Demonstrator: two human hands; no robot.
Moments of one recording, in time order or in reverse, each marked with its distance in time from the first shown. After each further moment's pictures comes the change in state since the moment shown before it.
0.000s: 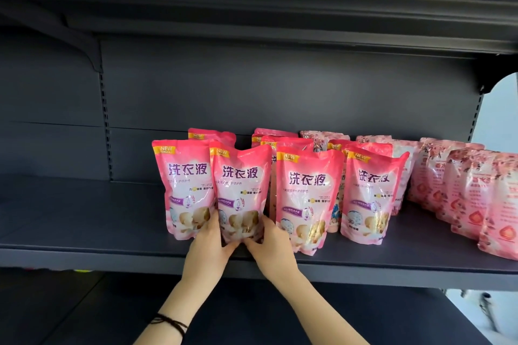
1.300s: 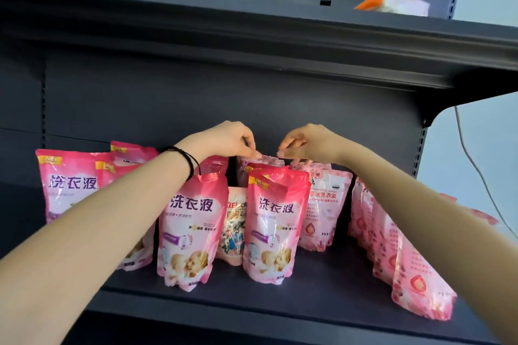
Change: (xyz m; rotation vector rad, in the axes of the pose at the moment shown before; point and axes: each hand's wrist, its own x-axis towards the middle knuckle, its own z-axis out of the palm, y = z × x) left_hand 0.191 0.286 0.038 0.289 -0.426 0.173; right_hand 0.160 0.029 -0.360 -0.321 -0.327 -0.339
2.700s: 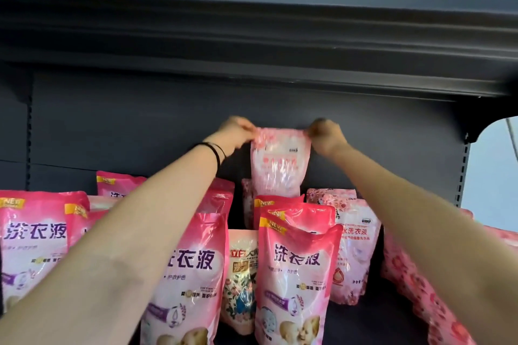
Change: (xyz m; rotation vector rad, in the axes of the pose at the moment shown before) left_hand 0.140 -0.061 -0.001 -0.564 0.391 -0.191; right_hand 0.164 0.085 0.001 -0.057 0.506 0.284
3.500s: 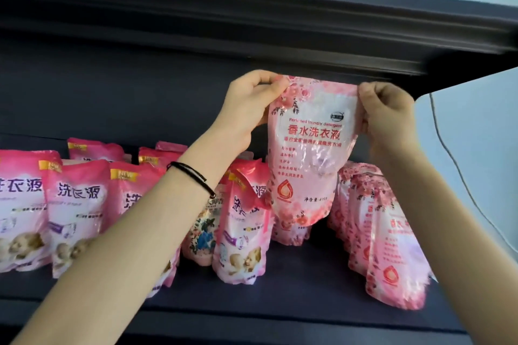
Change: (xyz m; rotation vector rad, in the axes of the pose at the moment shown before) left_hand -0.181 0.121 0.043 -0.636 -0.072 0.210; right_hand -0.180 0.026 -0.155 0.836 0.388 -0.032
